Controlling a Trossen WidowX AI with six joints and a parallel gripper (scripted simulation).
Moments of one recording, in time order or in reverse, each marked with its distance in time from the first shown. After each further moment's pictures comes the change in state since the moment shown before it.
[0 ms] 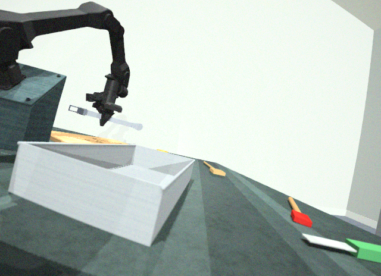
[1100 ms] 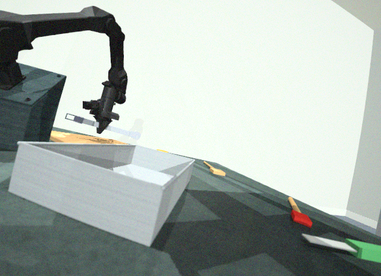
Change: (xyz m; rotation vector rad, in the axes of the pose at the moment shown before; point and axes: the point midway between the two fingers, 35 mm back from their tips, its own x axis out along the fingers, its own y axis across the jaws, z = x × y) arm 0.034 0.002 0.004 0.000 -0.003 0.003
